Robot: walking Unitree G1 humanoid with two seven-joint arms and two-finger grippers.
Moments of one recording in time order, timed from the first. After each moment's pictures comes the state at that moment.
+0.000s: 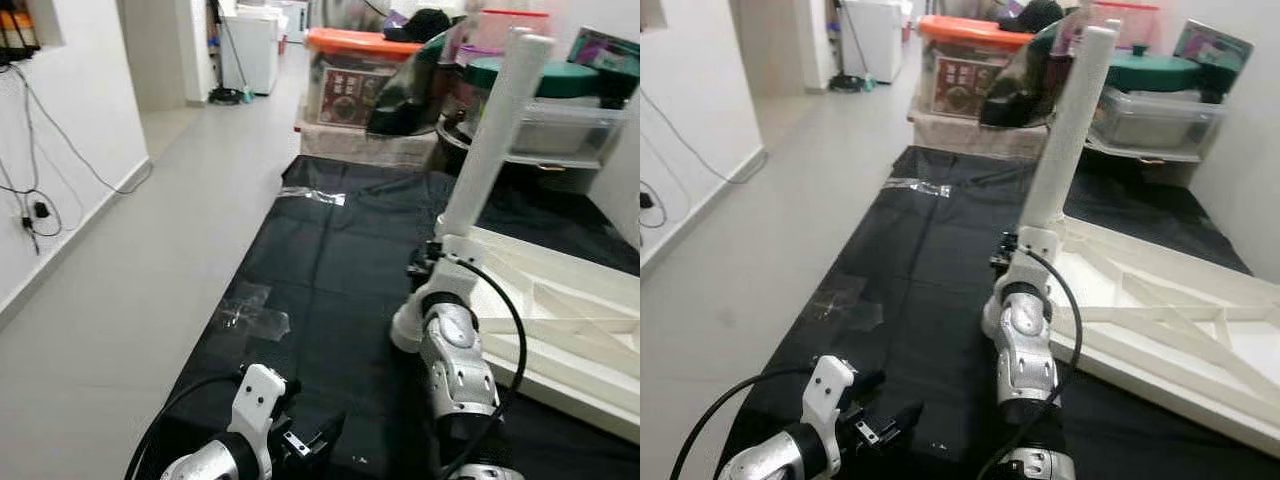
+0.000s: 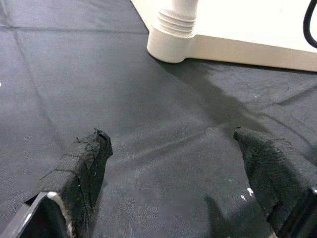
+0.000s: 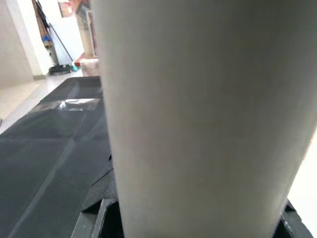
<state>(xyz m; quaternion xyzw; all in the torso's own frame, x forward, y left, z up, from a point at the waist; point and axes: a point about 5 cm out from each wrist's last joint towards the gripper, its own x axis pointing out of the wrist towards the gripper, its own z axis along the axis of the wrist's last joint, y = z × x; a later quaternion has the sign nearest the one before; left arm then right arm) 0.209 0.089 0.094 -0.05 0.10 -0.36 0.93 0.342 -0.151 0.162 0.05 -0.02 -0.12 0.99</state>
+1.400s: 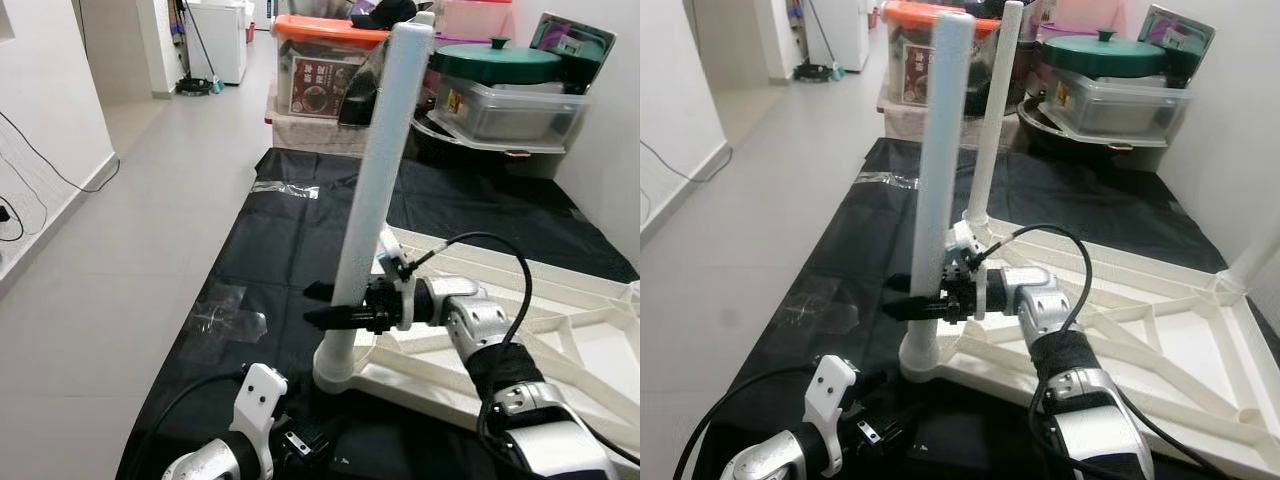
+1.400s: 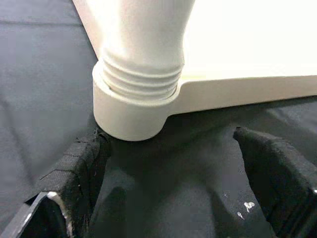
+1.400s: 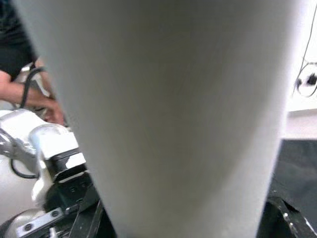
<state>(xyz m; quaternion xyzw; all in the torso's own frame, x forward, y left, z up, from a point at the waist) 0.210 0.088 0.091 -0.05 0.10 -0.36 0.93 0.337 -0.111 0.179 0.00 0.05 0.72 0.70</state>
